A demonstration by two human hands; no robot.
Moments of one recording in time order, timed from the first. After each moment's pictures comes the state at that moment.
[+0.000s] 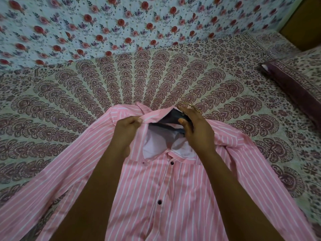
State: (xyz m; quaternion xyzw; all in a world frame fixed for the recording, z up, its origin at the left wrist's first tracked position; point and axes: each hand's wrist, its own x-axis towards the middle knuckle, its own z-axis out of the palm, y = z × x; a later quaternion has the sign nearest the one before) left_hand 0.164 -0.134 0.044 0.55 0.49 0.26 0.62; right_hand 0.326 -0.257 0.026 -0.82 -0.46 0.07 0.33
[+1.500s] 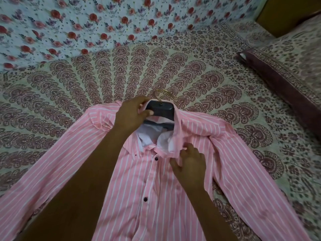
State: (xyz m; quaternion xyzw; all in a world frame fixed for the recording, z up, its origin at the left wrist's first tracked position) left_hand 0.229 -0.131 0.047 0.86 0.31 0.15 0.37; right_hand 0.275 -0.344 -0.022 -0.90 -0.38 -0.03 0.21
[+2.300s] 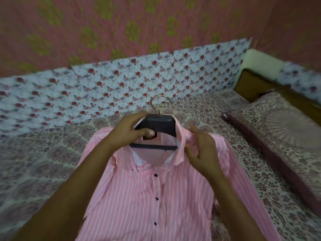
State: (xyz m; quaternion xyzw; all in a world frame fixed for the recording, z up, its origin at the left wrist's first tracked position) left_hand 0.149 -0.166 0.317 0.87 0.19 0.16 0.42; right_hand 0.301 -0.351 0.241 -0.77 -0.49 -0.06 0.41
